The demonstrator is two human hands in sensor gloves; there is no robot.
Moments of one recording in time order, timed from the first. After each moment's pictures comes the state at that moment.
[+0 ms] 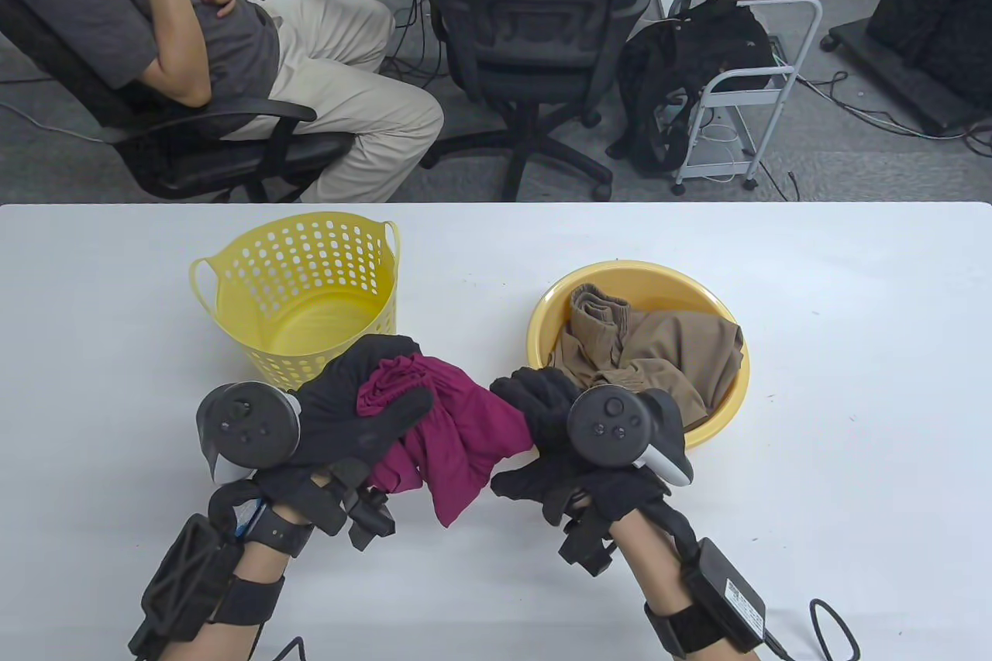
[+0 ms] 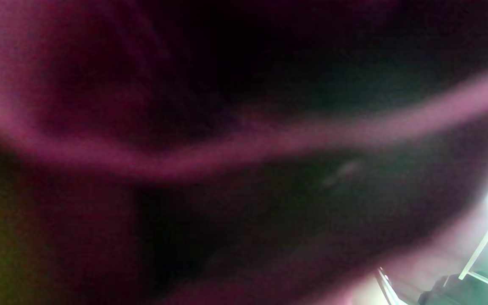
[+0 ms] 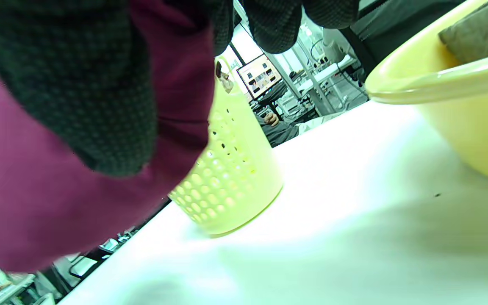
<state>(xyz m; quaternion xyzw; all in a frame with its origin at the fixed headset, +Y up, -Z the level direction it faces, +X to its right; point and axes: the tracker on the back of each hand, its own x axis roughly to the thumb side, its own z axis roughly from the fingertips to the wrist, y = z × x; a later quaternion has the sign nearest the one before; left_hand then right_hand) -0.203 -0.571 -0.289 0.12 -0.32 0.44 0.83 0.074 -0.641 -0.297 0.25 0.01 0.91 0.32</state>
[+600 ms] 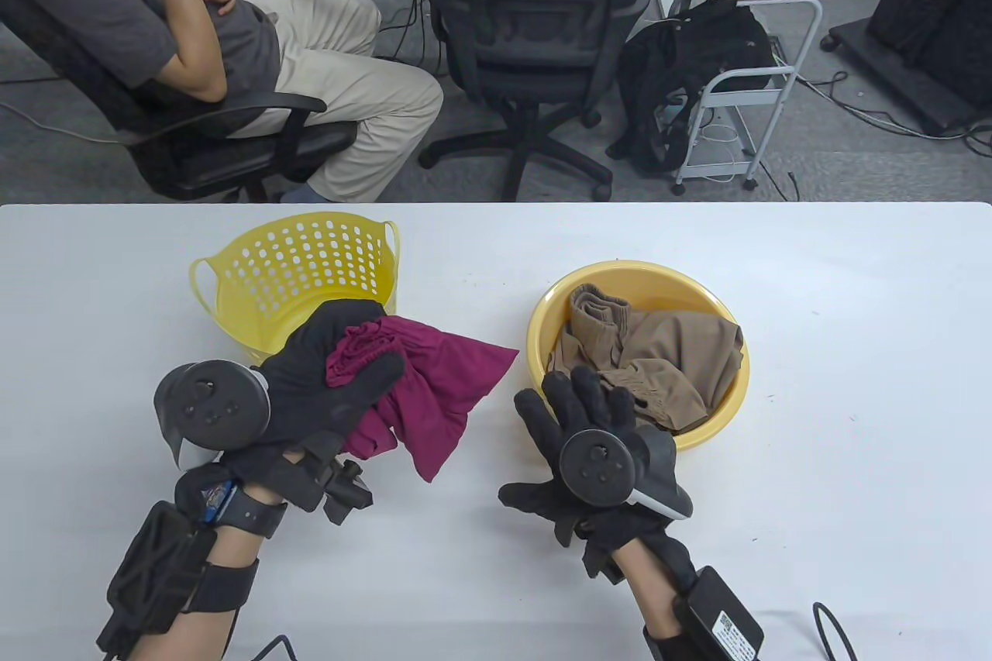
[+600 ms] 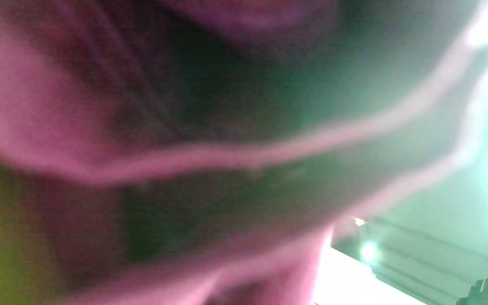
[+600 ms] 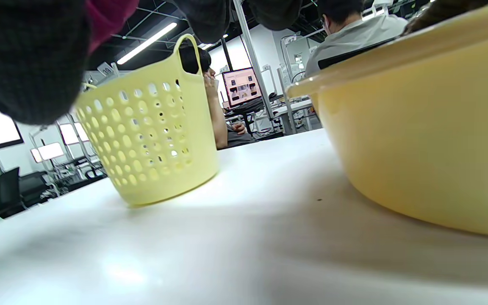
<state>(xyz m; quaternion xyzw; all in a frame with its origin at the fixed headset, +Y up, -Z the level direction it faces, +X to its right) -0.222 -0.534 -0.294 0.16 -0.29 0.41 0.85 0.082 -0.672 -0.285 0.23 -0.04 0.96 0.17</state>
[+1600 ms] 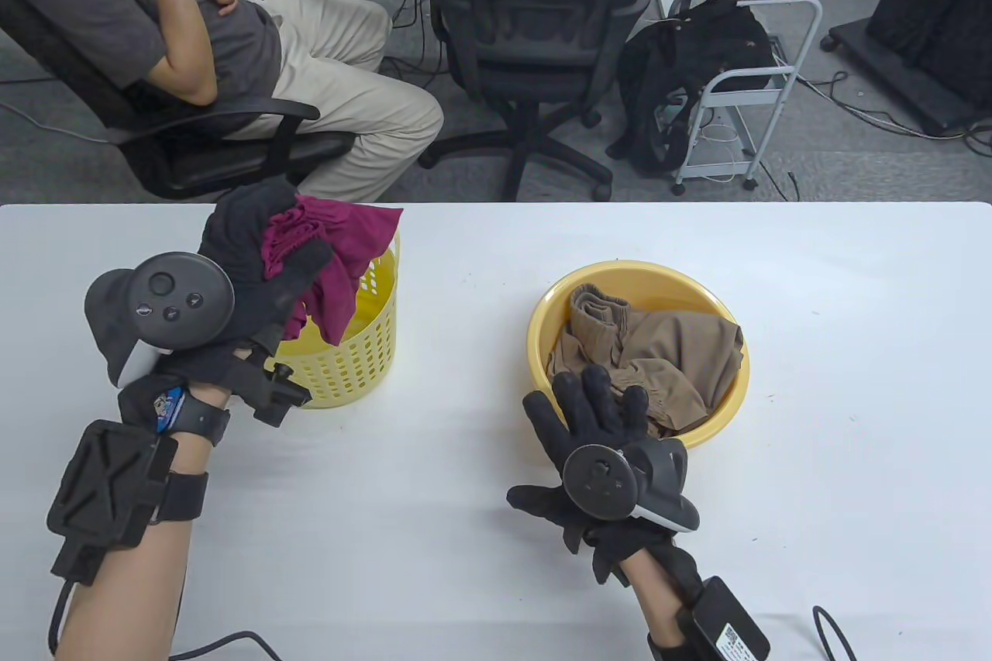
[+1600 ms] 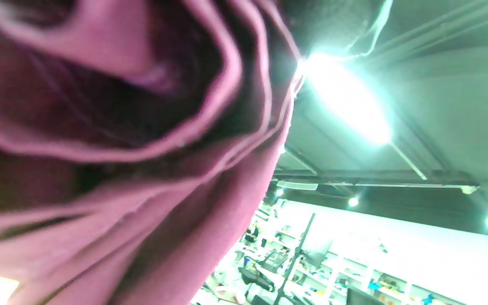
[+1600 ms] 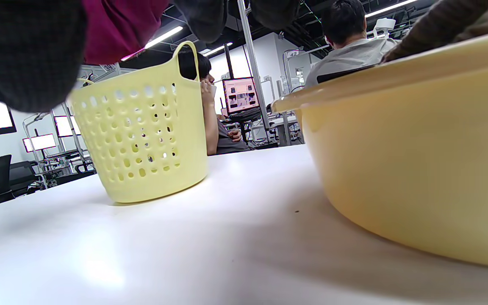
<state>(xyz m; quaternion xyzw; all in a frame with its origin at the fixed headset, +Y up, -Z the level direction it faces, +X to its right) -0.265 -0.482 -0.345 0.20 -0.18 0.25 0.93 0.089 -0.671 -0.278 0.23 -0.06 0.96 0.15</state>
